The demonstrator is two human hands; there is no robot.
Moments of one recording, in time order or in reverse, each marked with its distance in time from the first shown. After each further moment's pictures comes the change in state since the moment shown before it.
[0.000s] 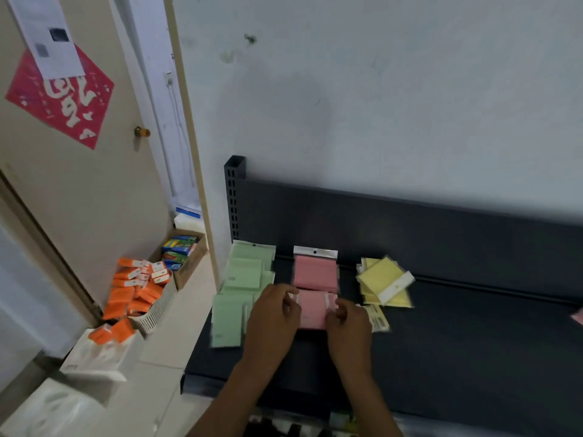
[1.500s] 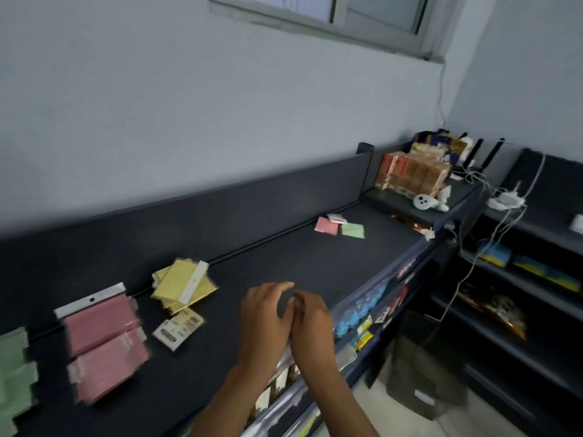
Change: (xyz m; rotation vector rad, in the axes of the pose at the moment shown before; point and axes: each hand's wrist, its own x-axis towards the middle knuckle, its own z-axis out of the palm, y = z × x) left_hand -0.093 0.167 0.174 -0.194 -0.475 0.570; right_hand -0.089 0.061 -0.203 -0.196 0.652 0.086
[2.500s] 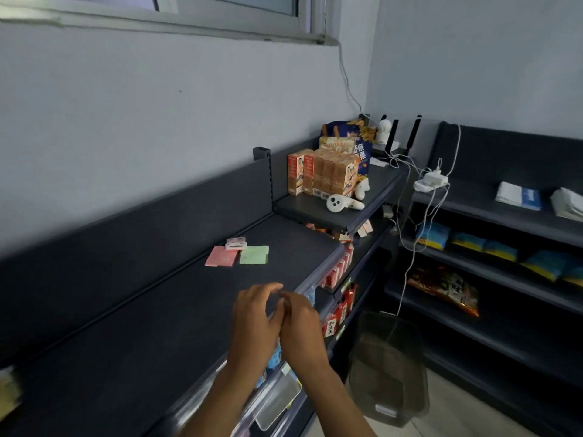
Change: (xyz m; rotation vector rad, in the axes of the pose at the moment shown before) left_hand 0.101 0.150 0.258 -0.070 -0.178 0.074; right_hand 0.161 0.213 -0.159 -0.008 0.025 0.039
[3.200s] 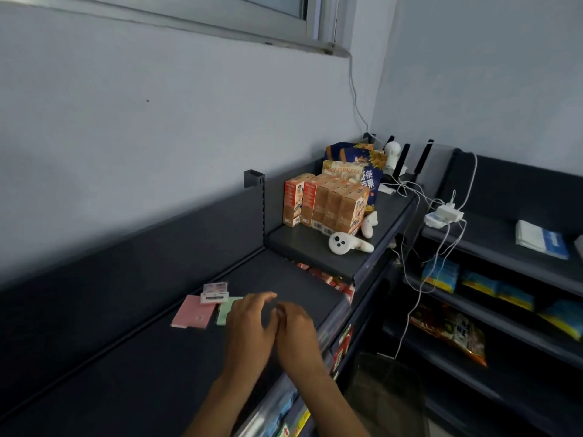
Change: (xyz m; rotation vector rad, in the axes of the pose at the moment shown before) left_hand 0.164 -0.044 0.077 -0.010 0.039 0.008; right_hand 0.176 0.069 0.042 -0.041 -0.068 0.034
